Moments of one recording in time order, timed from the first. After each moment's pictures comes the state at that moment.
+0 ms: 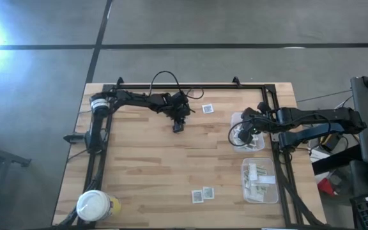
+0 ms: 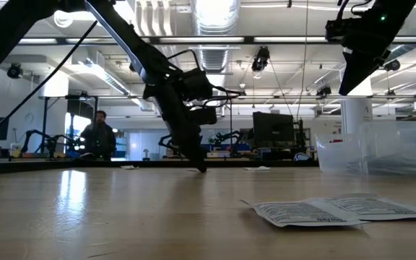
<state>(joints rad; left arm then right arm) 0.42 2.09 1.25 -0.33 0.14 0.29 0.00 0.99 0.85 -1.03 0.47 0.52</state>
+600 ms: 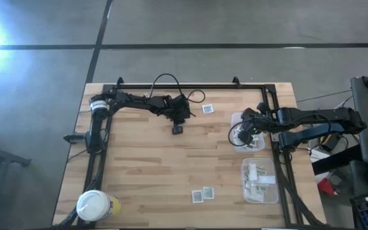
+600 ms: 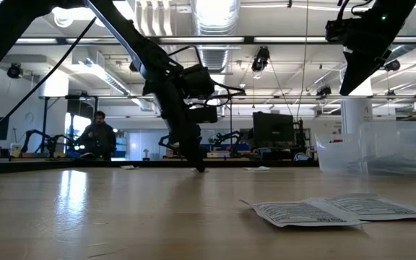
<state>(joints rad) 0.37 2.07 1.24 -0.35 0.08 0.33 0.00 0.99 0.85 -1.03 0.45 0.52</state>
